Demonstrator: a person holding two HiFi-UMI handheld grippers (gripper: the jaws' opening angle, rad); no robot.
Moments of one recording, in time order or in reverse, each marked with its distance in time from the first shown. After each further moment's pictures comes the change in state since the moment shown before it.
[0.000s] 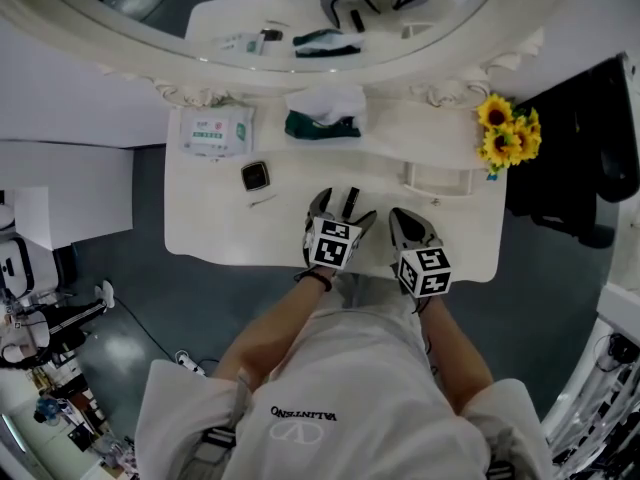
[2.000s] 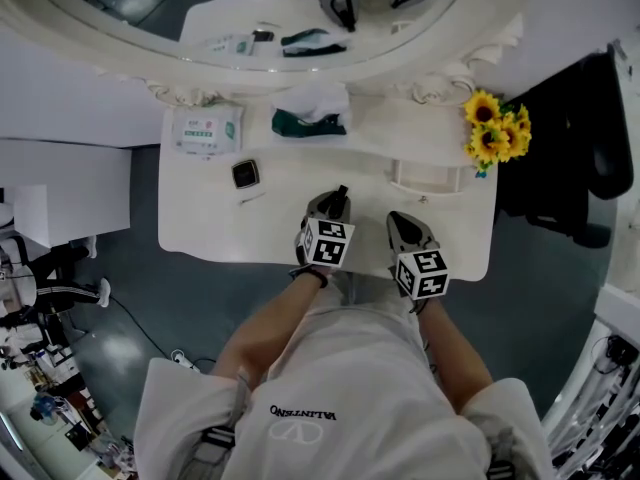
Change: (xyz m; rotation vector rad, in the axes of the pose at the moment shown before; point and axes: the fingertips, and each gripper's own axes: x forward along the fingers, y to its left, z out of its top) left arm 0.006 0.005 -0.002 0.069 -0.003 0.139; right arm -0.019 -0.017 -0.012 -0.011 0.011 0.012
